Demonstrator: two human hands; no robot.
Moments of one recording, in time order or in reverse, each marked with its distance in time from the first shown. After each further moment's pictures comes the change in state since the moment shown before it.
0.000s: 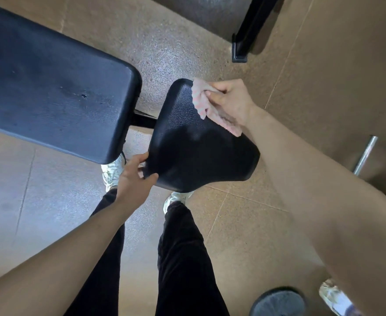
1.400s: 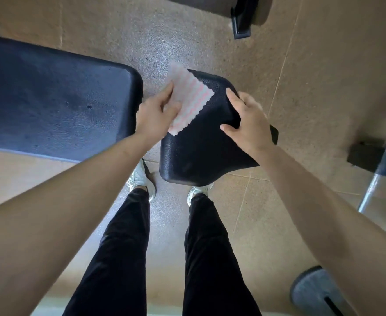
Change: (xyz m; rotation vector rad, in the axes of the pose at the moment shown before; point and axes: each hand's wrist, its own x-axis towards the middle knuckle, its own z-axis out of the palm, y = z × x) left_hand 0.107 0.112 -0.004 0.360 -0.069 0.347; right_hand -0.085 0.053 0.031 -0.555 0.245 -0.050
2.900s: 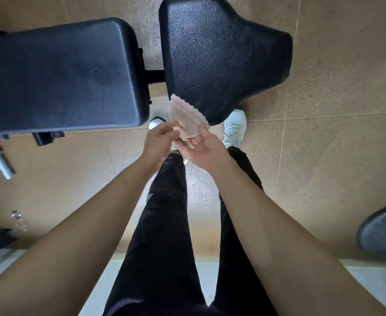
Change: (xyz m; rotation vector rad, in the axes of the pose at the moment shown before) left_hand -0.169 -0.050 0.010 -0.248 -0.129 -0.463; right_hand -0.159 -0.113 0.116 2.442 -0.309 1.214
